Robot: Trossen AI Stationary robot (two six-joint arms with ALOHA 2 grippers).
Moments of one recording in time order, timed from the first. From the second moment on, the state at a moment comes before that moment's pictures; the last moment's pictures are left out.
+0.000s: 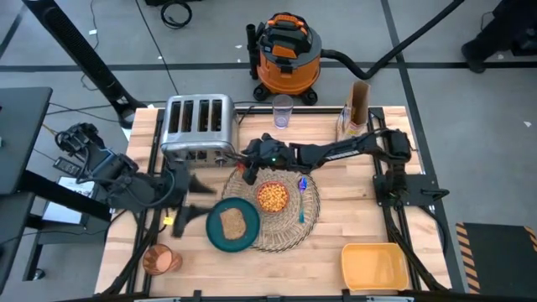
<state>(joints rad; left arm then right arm) -0.67 1.12 1.39 -0.68 -0.61 -0.54 -0.05 1.93 1.36 0.16 0.27 0.24</state>
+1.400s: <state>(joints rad) -1.07 1.49 1.39 -1.20 0.01 -1.85 0.15 1.71 1.36 0.03 0.52 0.13</state>
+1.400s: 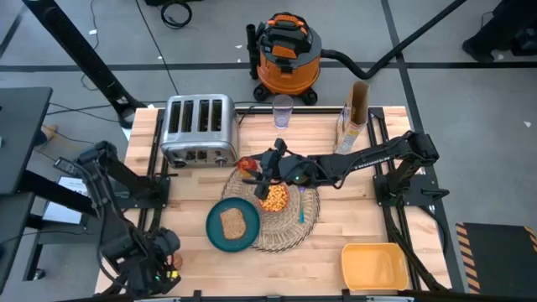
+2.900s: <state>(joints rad) -0.99 1.51 1.39 -1.43 -0.06 -1.38 0.28 1.87 1.36 0.31 0.36 0.12</state>
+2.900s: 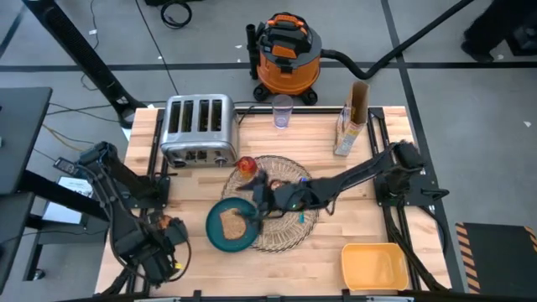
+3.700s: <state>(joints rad) -0.85 1.45 1.59 -1.57 -0.21 -0.64 0.23 2.42 1.94 0.34 0.11 0.20</state>
